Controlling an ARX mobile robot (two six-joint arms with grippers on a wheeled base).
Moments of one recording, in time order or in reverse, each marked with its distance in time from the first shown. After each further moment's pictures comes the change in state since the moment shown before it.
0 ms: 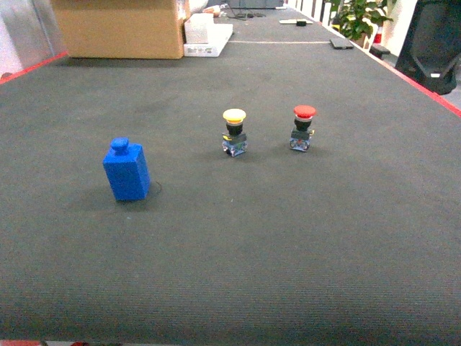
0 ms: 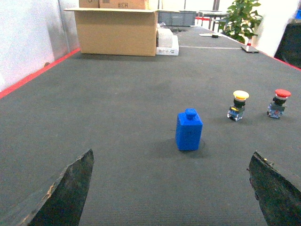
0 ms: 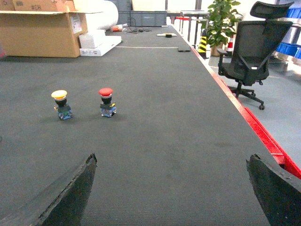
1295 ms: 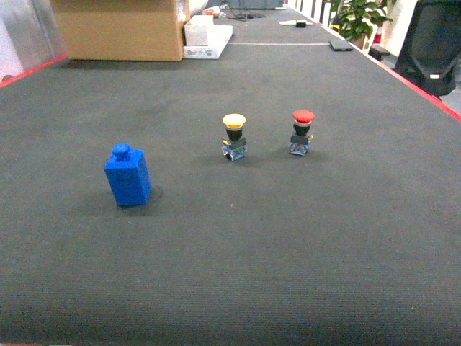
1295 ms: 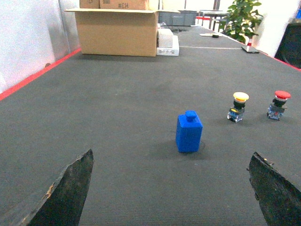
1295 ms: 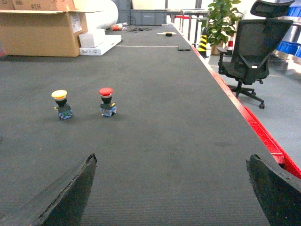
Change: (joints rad) left arm 0.000 0.000 0.000 -0.004 -0.001 0.000; right arm 0.000 0.000 0.000 -0.004 0.000 0.000
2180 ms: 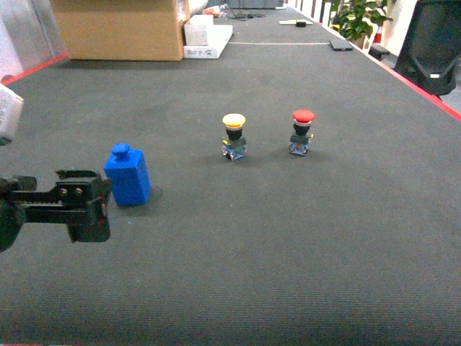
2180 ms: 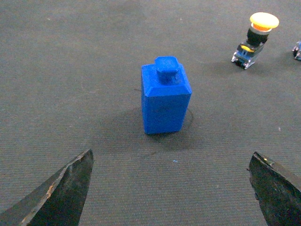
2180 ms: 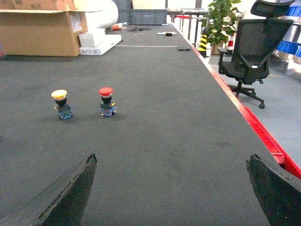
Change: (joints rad) left arm -0.192 1.678 0.425 0.921 -0.095 -0.067; right arm 0.000 0.000 0.000 0.000 0.000 0.000
